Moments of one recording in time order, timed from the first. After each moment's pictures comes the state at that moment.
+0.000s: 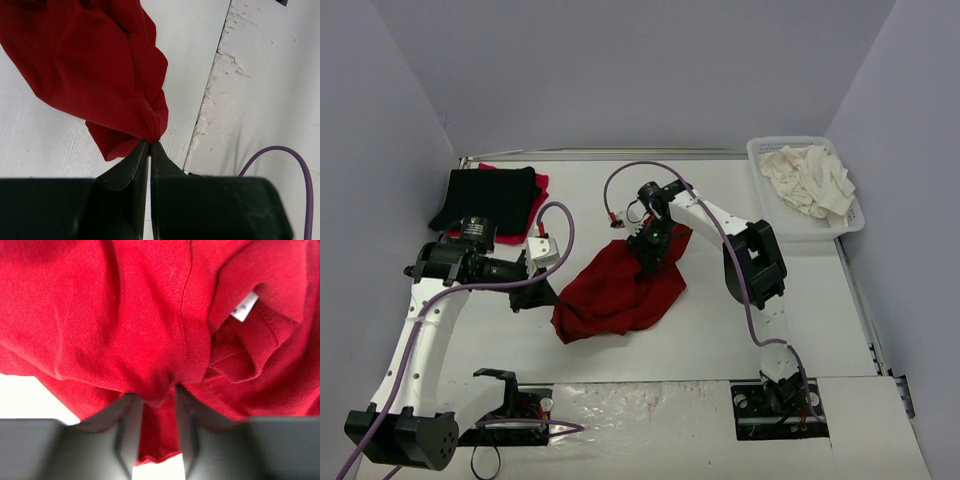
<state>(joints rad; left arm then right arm) -0.11 1.04 1.18 -1.36 0.90 0.89 0.58 2.21 1.82 -1.09 -0.49 -0.50</state>
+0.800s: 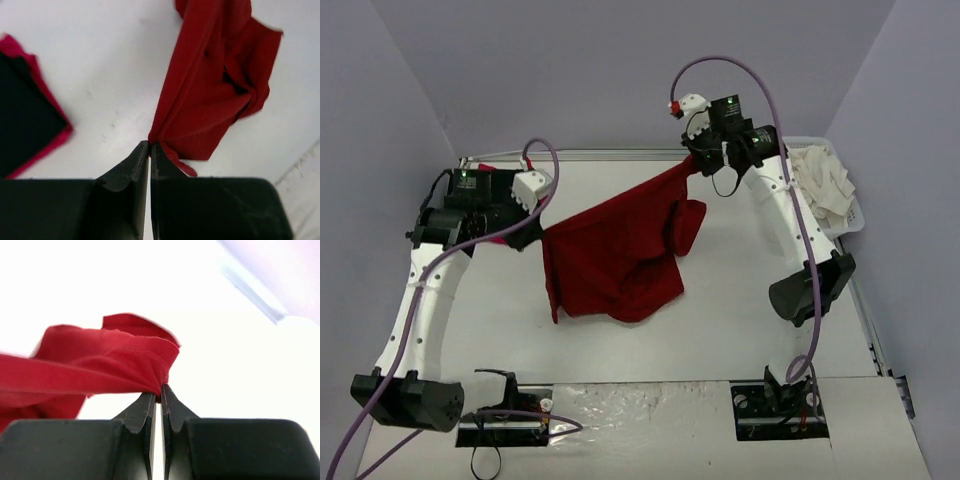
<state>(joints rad) -0.11 1.19 1.38 -1.04 0.55 0.51 0.40 1.93 2.16 -0.99 -0.06 -0.35</state>
